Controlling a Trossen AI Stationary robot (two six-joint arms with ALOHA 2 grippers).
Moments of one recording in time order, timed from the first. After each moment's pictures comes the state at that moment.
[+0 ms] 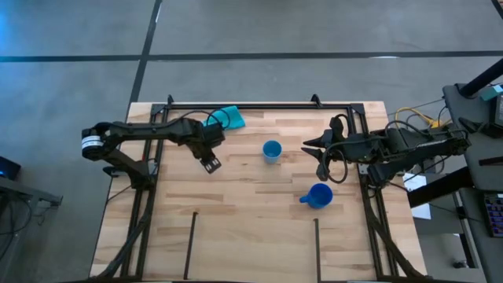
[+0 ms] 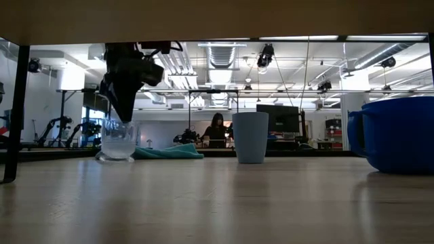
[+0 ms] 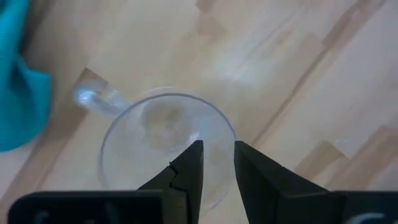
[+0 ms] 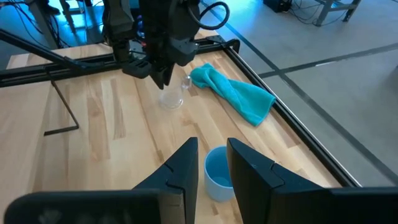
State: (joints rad) left arm 0.30 1.44 1.02 -0.95 0.04 -0.36; right arm 0.23 1.04 1.17 -0.68 0.53 0.26
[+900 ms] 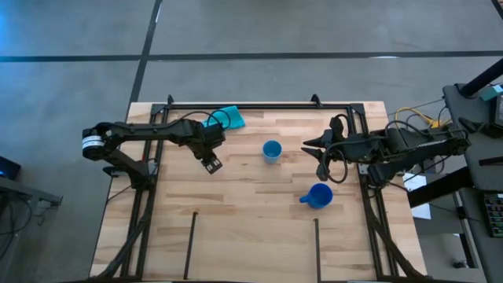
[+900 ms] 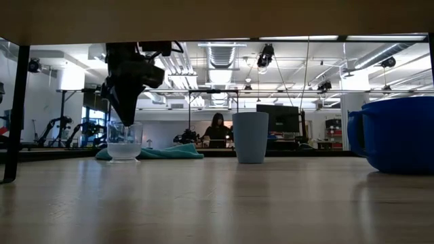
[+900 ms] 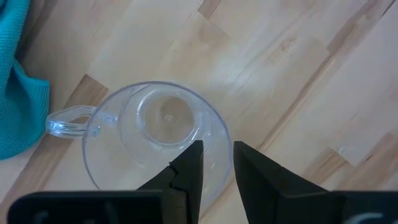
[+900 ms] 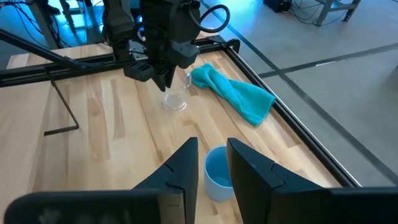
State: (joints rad) left arm 0.30 1.44 1.01 -0.91 0.03 -0.36; right arm 0.23 1.04 1.17 -0.68 0.53 0.26
